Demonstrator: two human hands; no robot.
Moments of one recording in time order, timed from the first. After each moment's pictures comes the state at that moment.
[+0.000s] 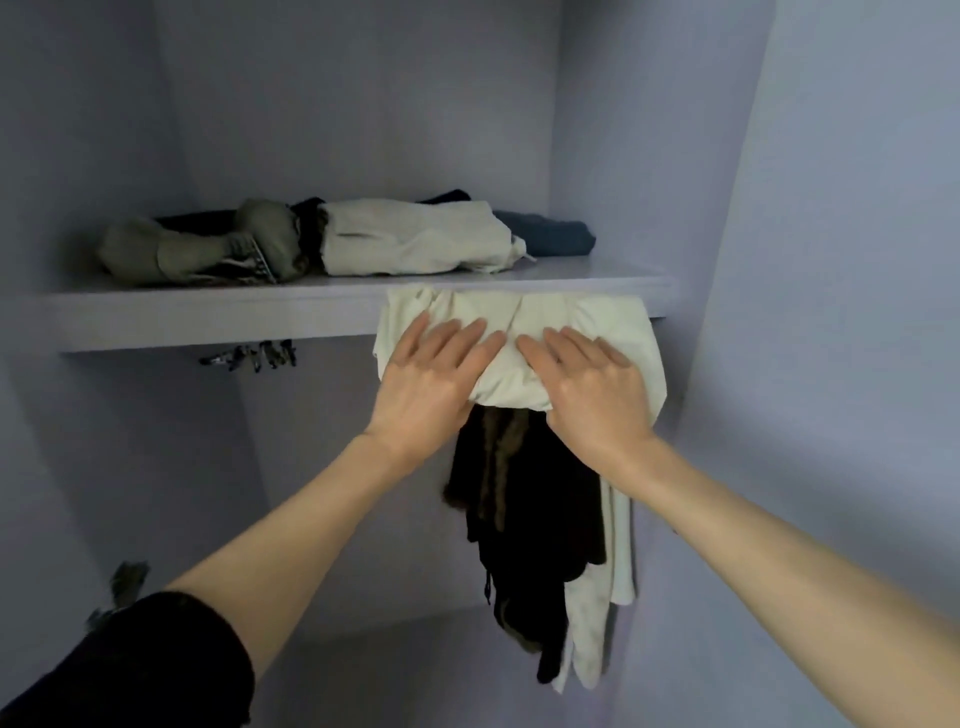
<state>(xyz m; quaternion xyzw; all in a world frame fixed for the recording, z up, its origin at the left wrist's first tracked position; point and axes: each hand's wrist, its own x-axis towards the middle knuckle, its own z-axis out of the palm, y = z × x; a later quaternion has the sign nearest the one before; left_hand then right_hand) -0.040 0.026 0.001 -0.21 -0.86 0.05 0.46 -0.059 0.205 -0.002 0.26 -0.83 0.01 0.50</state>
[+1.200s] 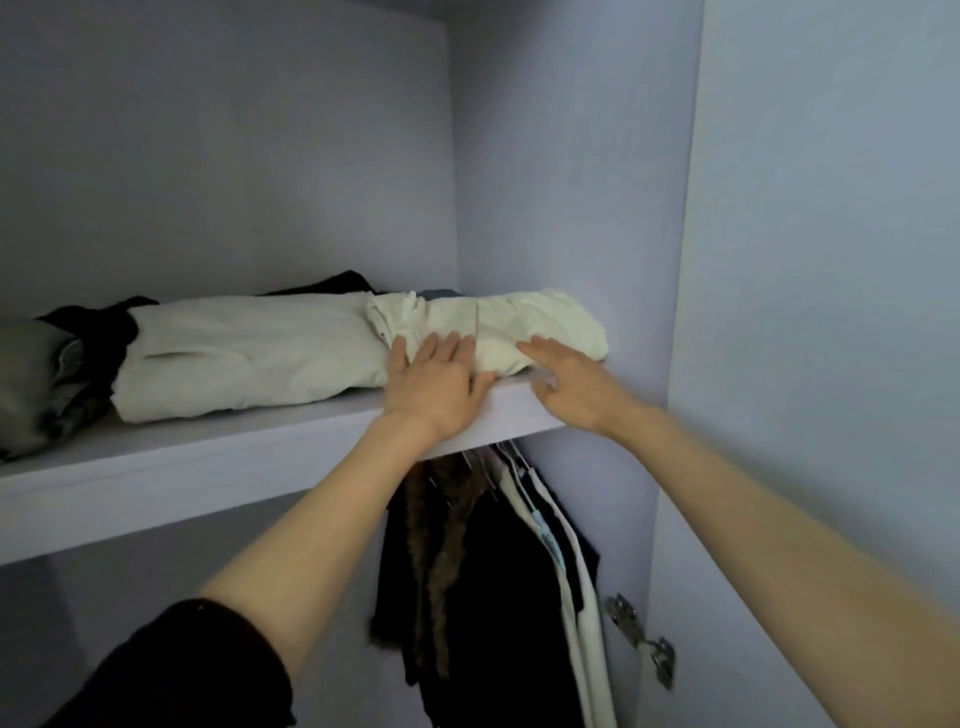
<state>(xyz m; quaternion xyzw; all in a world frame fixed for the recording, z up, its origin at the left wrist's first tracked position) -0.274 0.088 0.091 -0.13 -0.96 -0.01 0.26 -0.290 0.269 0.083 0.20 -0.93 0.20 0.24</state>
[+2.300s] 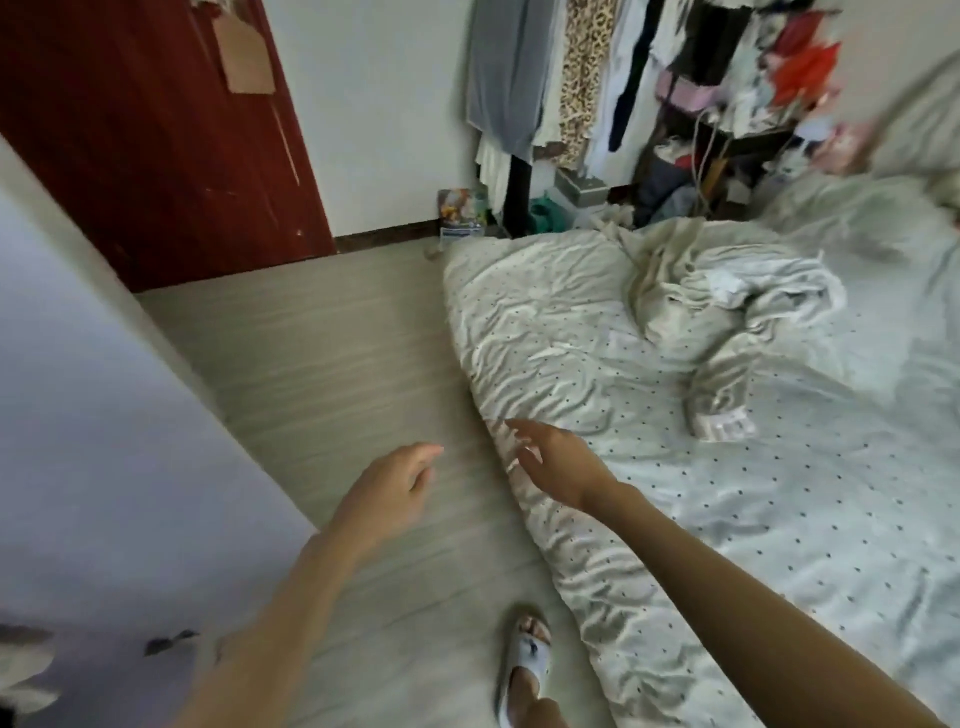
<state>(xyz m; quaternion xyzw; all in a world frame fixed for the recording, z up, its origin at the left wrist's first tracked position) 0.215 0.360 -0.283 -0.68 -0.64 -0.19 -0.29 0.433 0.410 -0.270 -0.55 -0.79 0.28 0.07</state>
